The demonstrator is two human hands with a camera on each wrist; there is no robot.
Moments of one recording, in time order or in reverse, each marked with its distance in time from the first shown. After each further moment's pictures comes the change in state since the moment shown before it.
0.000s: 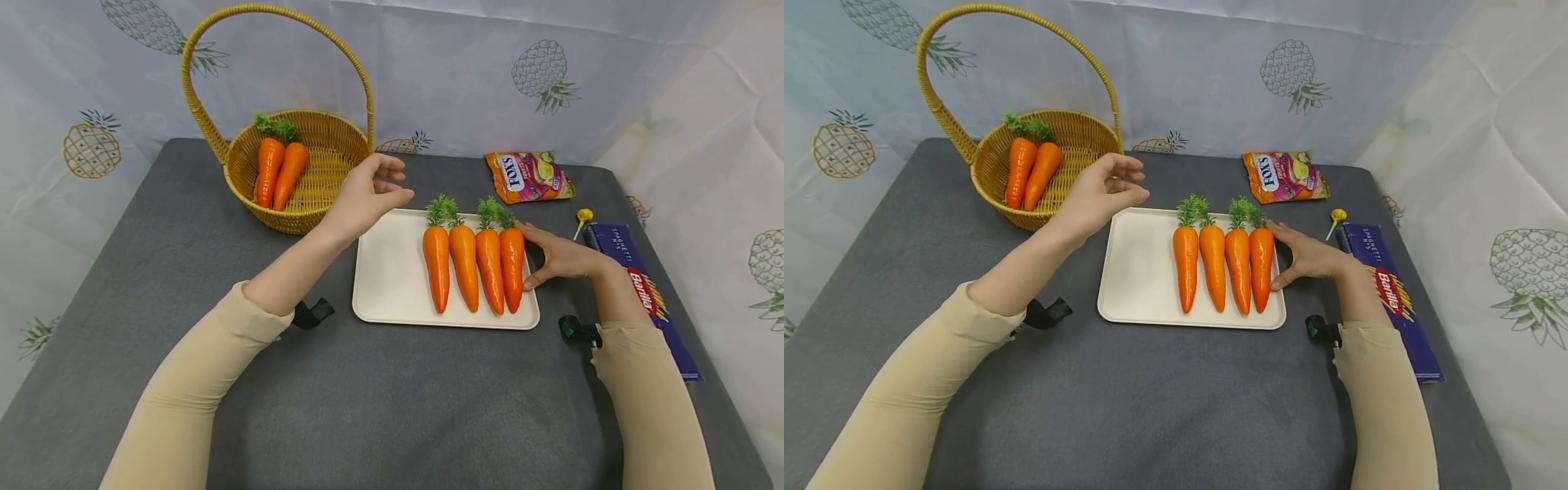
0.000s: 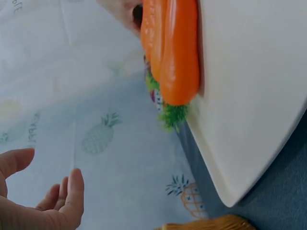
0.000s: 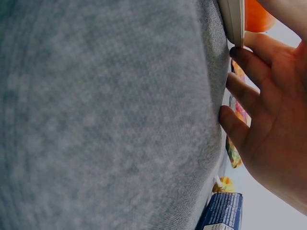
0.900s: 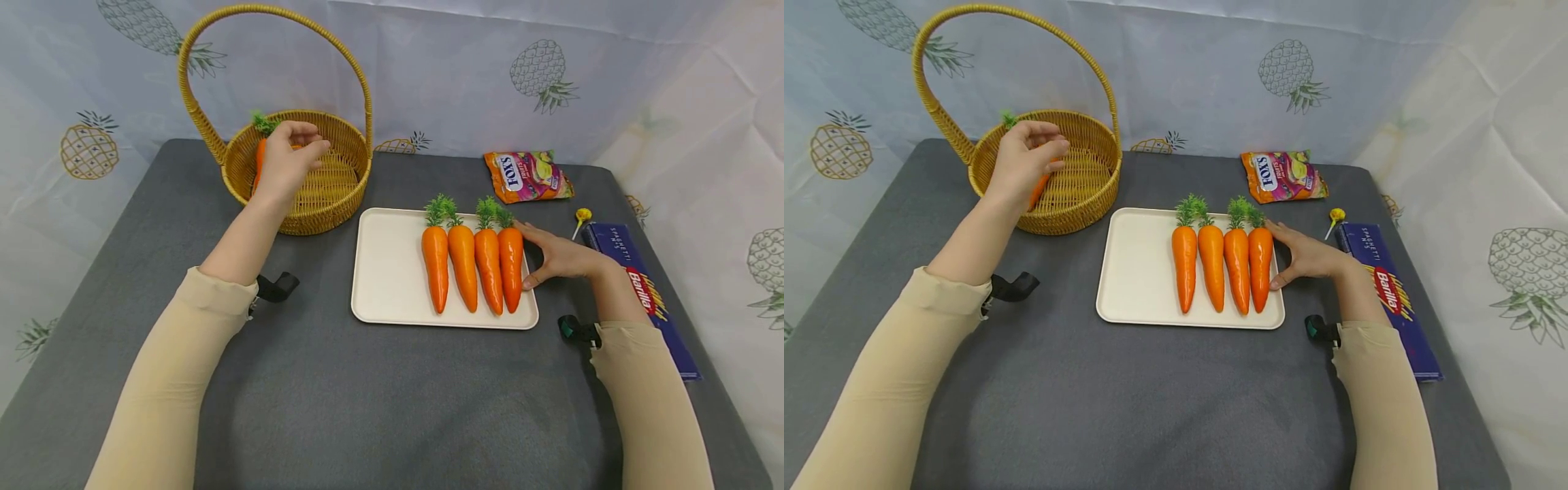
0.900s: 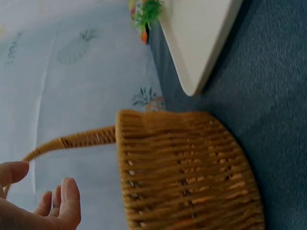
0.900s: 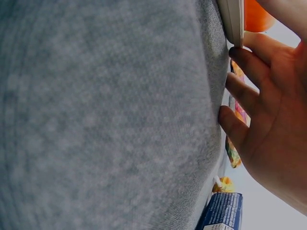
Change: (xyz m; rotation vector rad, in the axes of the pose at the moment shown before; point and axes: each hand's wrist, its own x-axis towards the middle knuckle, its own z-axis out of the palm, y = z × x) left_hand 0.021 -0.020 -0.080 -0.137 0.359 -0.154; right_hand -0.001 0.001 0.000 0.006 0.002 -0.008
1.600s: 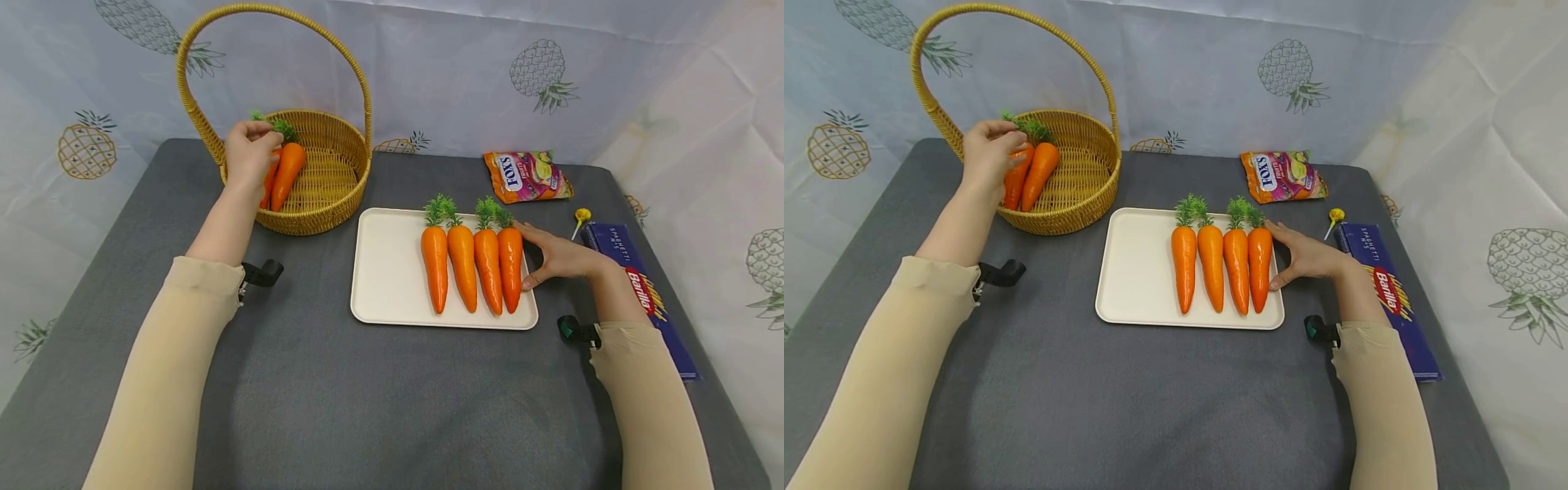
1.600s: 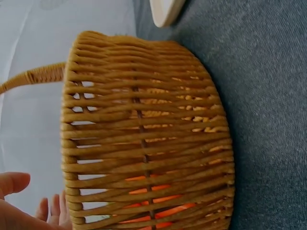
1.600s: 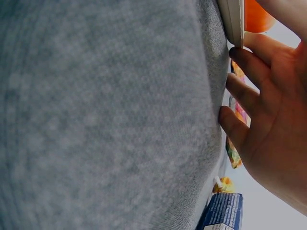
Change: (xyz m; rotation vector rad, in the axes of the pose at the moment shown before) left_hand 0.033 -0.020 -0.039 -0.149 0.219 -0.149; right_hand 0.001 0.001 0.000 -0.001 0.008 -0.009
